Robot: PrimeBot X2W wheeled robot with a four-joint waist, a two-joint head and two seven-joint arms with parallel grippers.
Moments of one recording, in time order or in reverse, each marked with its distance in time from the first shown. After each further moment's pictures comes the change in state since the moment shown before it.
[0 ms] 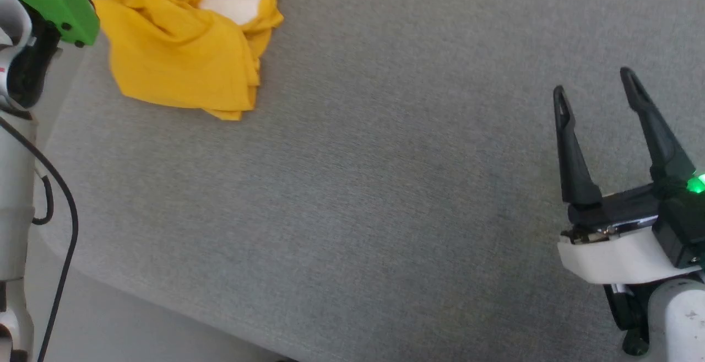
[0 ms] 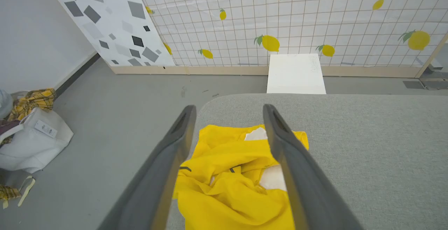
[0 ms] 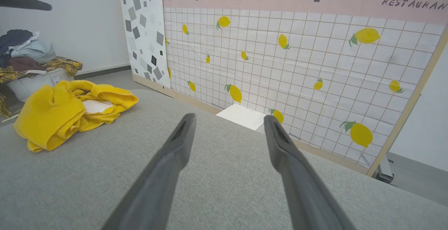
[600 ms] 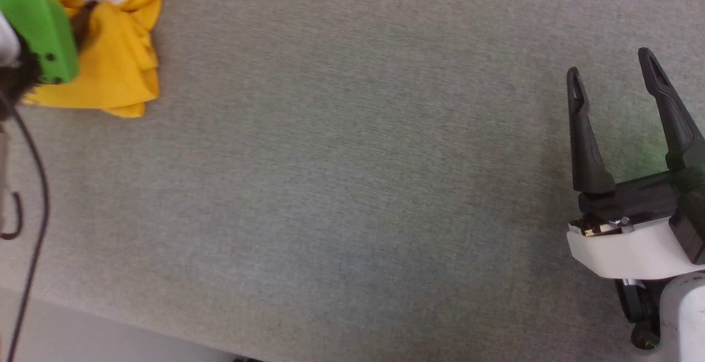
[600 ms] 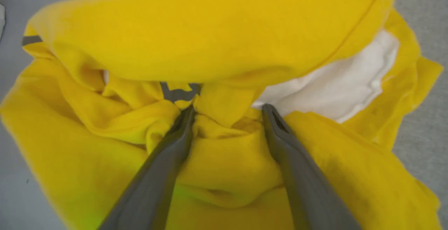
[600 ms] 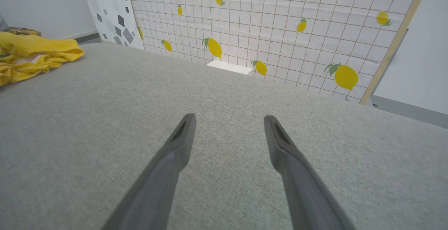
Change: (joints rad) left arm 0.000 0.076 -0.056 0.125 -0.067 0.040 0.412; right arm -0.033 -0.013 -0.003 -0.039 0.007 0.000 0.014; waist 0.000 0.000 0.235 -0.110
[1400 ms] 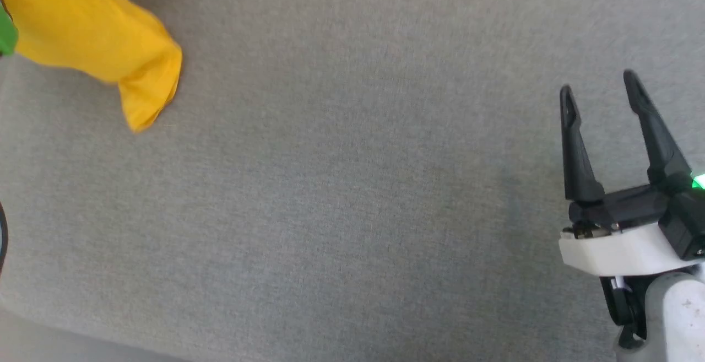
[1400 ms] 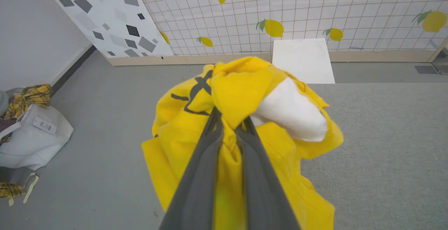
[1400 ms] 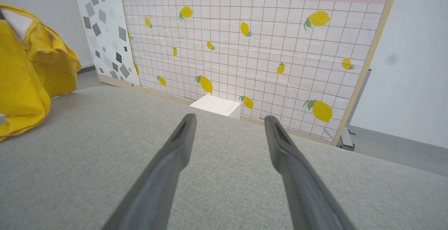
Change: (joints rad) left arm -0.002 0.078 0.035 -0.042 0.018 -0.028 -0.411; right arm 0.017 0.024 -0.027 0.123 0.061 0.000 -0.078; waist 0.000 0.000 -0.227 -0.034
